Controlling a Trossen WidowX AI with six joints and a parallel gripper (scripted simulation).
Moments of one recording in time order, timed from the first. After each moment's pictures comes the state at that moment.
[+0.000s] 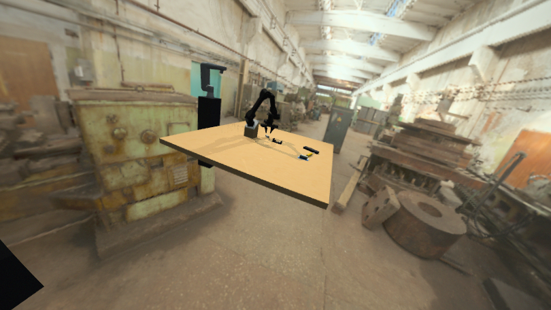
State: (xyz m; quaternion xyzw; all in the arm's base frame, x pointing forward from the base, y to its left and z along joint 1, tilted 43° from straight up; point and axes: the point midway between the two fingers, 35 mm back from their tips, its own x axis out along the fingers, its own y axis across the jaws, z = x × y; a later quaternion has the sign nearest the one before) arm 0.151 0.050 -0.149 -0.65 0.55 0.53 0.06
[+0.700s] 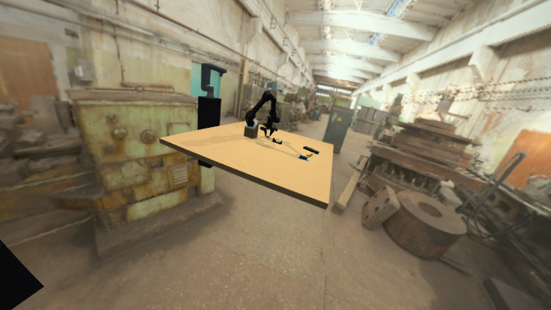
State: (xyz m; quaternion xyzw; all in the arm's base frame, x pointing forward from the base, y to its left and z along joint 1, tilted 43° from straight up) arm 0.145 0.027 -0.174 -0.65 0.55 0.53 0.05
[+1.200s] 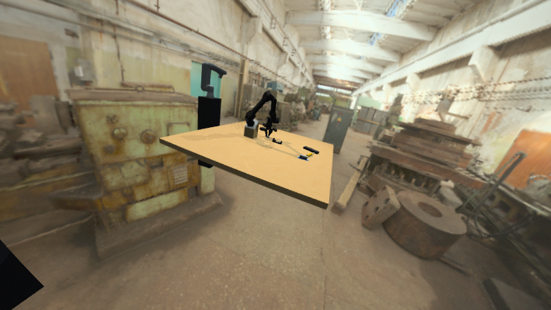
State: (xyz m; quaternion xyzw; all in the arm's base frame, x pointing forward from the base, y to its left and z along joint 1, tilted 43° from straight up) arm 0.141 0.022 -0.176 -0.65 0.55 0.53 0.05
